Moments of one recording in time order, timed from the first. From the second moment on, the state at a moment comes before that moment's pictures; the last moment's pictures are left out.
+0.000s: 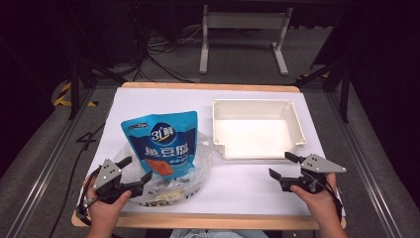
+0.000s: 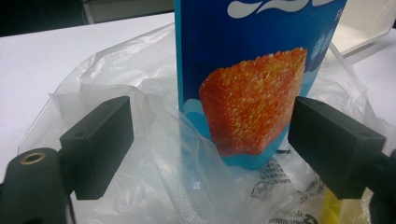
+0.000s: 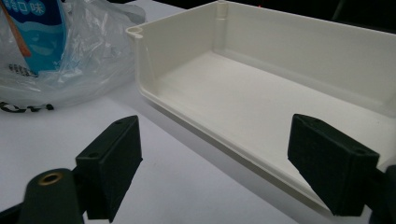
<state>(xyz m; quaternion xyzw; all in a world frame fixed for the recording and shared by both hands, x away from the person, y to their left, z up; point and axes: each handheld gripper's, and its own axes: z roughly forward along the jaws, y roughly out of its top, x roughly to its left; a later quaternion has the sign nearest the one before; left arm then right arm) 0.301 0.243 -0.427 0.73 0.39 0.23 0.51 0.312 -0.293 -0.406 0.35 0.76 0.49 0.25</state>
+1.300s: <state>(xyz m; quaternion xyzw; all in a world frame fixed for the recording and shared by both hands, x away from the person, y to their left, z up) 0.299 0.242 -0.423 0.73 0.39 0.24 0.50 0.311 -0.266 -0.379 0.32 0.78 0.48 0.22</state>
